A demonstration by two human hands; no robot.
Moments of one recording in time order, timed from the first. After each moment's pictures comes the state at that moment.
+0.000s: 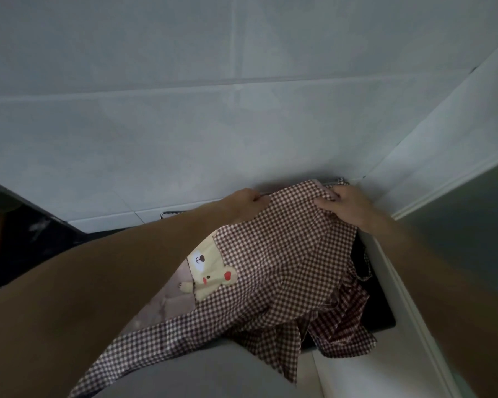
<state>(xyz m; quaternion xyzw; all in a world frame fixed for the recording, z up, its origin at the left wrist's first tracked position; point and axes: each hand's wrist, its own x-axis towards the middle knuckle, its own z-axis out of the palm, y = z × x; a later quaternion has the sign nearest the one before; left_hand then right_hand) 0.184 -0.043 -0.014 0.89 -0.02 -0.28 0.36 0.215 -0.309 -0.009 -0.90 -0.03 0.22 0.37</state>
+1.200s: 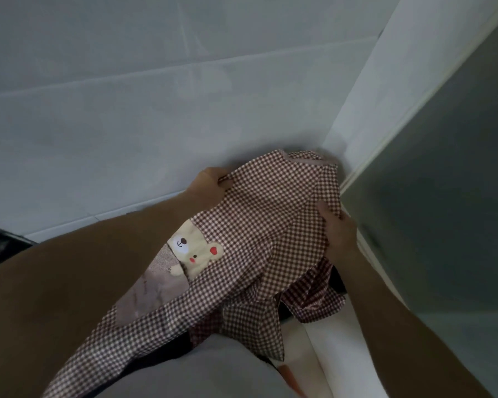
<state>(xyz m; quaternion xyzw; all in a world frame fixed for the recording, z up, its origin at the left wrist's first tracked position) 0.178 -0.071 -0.011 0.93 -0.04 -0.15 0.34 0.091 -0.341 -0.036 -0.61 0.32 0.01 0.73</state>
